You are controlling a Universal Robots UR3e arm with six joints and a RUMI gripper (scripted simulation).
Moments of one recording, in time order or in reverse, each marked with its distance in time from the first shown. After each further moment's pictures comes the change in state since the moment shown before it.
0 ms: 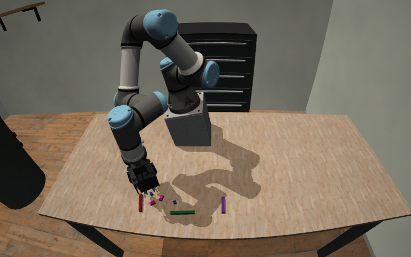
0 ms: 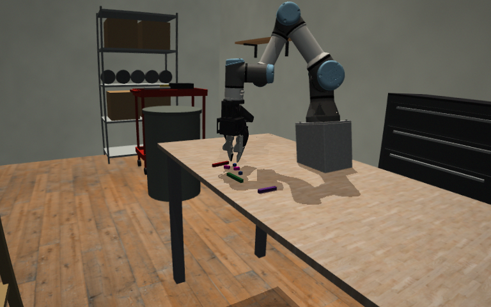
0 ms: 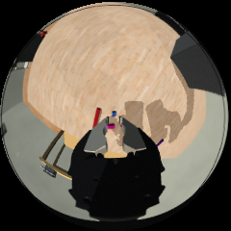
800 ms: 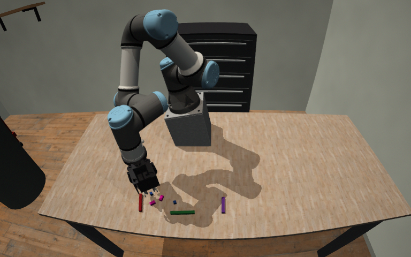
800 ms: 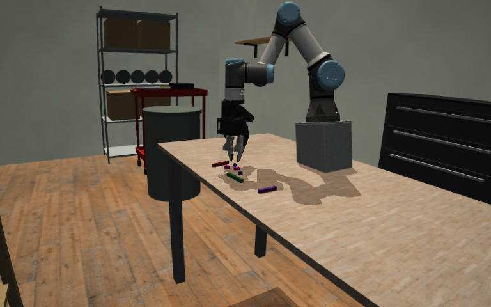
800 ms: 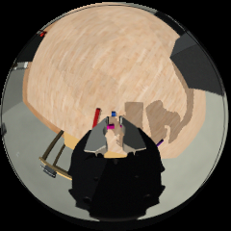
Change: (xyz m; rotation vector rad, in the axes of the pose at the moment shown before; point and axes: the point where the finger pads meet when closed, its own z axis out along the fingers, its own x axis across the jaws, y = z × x) arm 0.001 0.000 0.000 0.002 0.003 0.000
